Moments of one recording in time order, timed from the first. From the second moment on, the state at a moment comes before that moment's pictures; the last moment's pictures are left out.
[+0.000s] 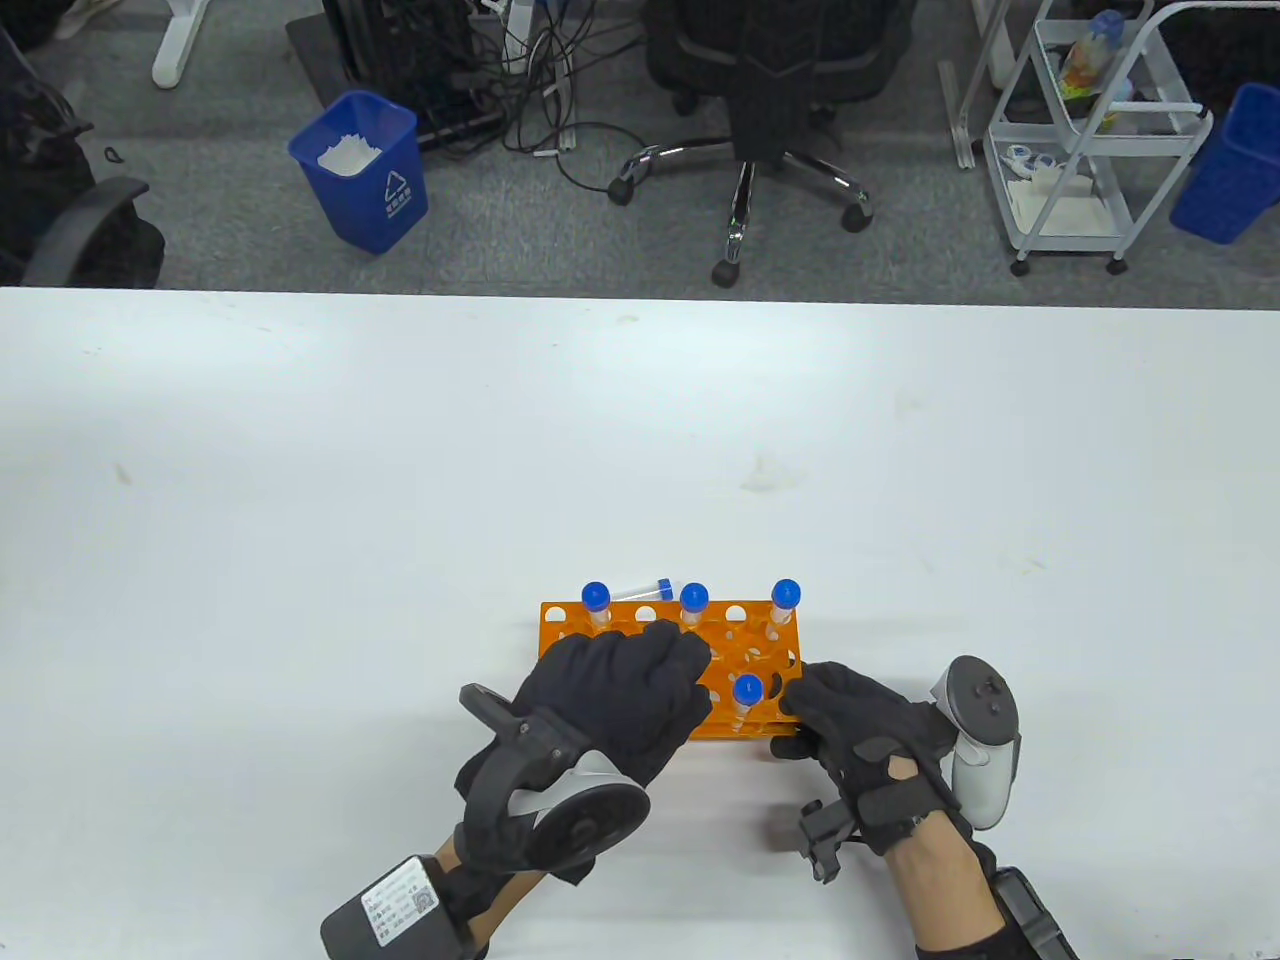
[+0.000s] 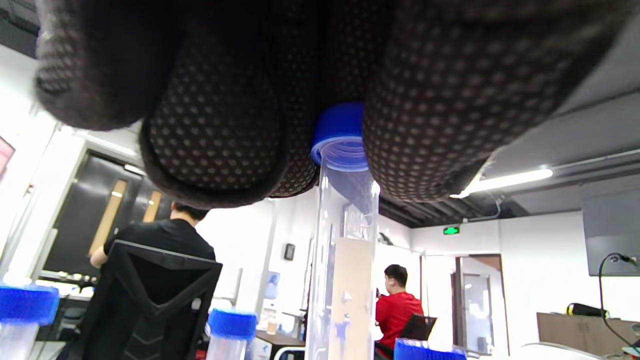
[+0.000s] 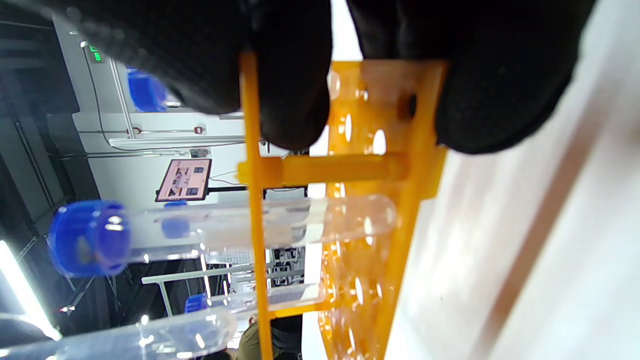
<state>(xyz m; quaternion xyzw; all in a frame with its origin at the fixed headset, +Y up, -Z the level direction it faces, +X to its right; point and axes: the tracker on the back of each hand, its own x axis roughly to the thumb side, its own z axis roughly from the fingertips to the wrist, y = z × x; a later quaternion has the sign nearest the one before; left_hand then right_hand) -0.075 -0.581 -0.133 0.27 -0.28 0.16 0.91 0.187 -0.746 -0.178 -0.04 0.15 0.68 0.71</state>
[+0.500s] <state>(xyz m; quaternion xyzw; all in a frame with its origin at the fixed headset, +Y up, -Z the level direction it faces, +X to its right) -0.058 -0.601 -0.143 0.22 -0.28 0.13 0.93 0.187 -0.746 -0.178 -0.04 0.15 0.68 0.71</state>
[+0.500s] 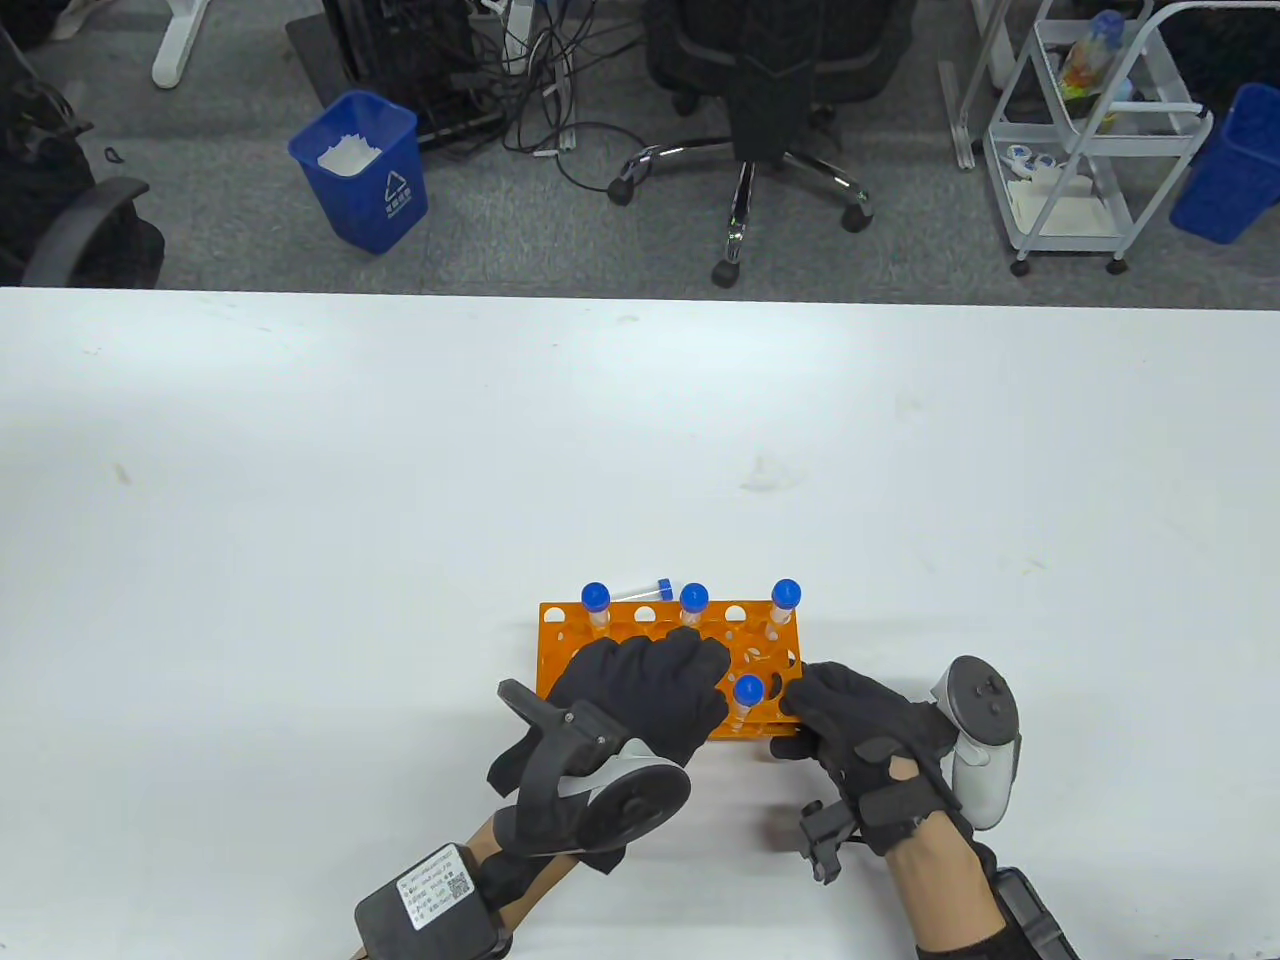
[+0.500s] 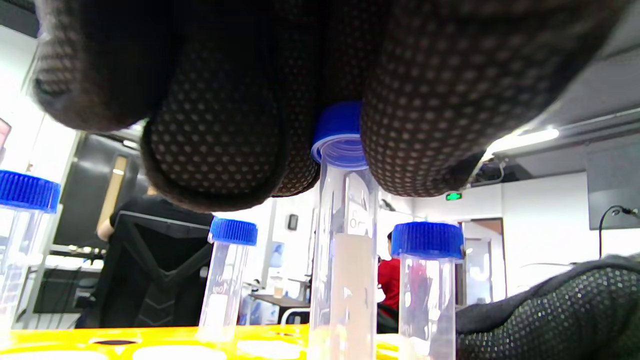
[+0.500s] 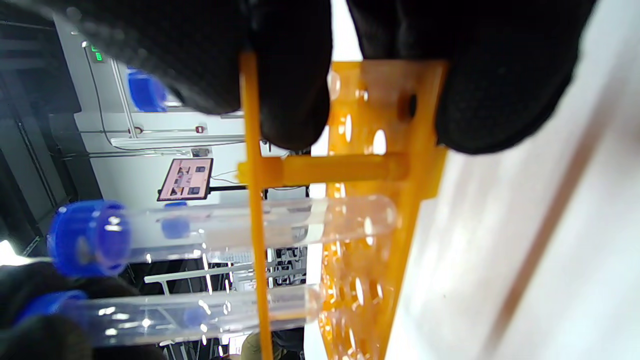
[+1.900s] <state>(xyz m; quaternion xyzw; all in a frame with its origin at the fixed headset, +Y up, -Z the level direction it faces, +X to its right) -0.093 -0.553 -0.147 0.22 -0.23 0.12 0.94 0.202 -0.746 -0.183 -0.04 0.16 0.68 0.72</state>
